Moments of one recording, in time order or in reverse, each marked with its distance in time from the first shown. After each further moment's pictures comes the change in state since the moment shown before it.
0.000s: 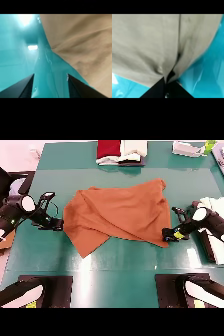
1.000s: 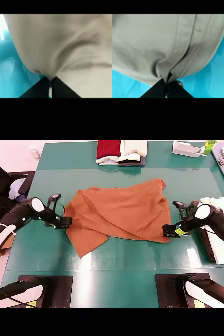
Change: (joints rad) left arm 0.000 -0.109 0.017 -0.183 0.179 0.005; right arm 0.034 0.099 0.057 -0.025 -0.001 0.009
